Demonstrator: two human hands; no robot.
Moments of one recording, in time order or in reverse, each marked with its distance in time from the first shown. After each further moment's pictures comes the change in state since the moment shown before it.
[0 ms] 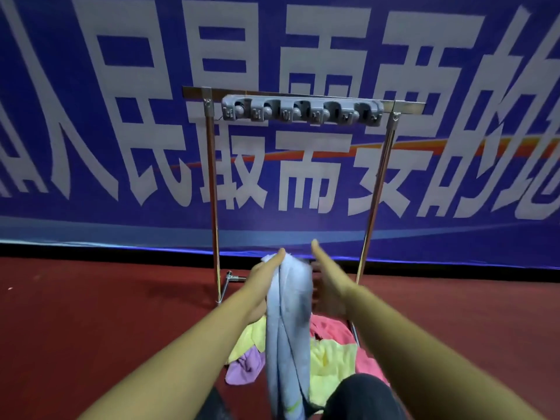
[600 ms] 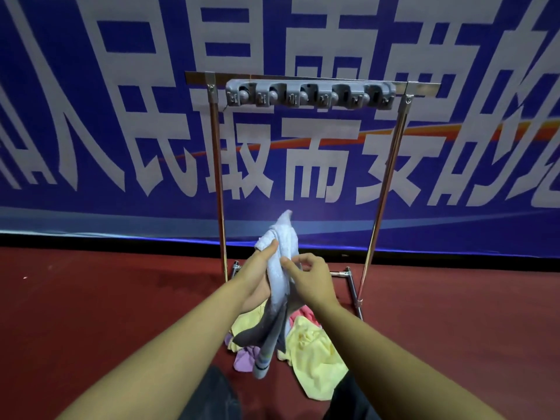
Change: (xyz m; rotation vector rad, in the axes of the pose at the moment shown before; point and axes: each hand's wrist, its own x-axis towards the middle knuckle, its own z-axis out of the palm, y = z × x) left_hand 0.009 -0.003 -0.031 -0.156 -0.039 -0.049; right_hand 0.048 0.051 0.041 -0.400 0.450 -0.483
